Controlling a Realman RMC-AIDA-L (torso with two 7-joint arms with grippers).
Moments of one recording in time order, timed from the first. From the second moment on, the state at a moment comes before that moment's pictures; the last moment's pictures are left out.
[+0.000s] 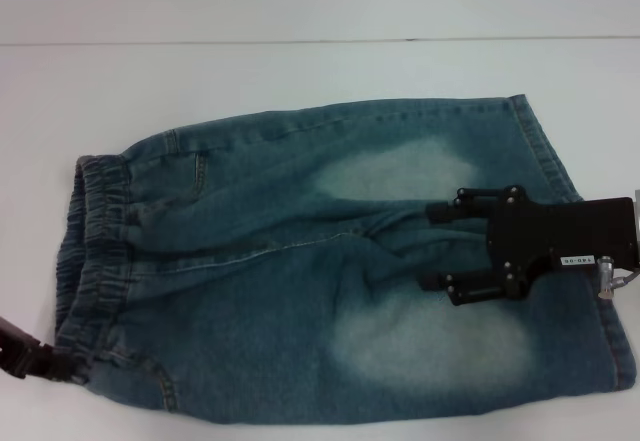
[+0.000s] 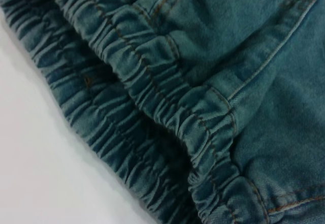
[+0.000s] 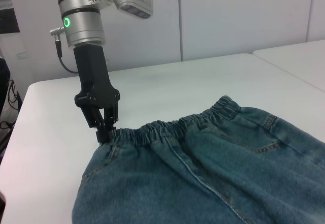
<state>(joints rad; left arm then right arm) -0.55 -2.09 0.62 1.05 2.85 1.75 -2.02 0.46 2.09 -0.93 -0.86 -1.99 -1.58 1.32</state>
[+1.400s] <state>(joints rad) -0.59 -2.08 0.61 1.05 2.85 1.69 -2.09 0.46 2.08 -0.81 -1.24 -2.45 -1.84 2.08</state>
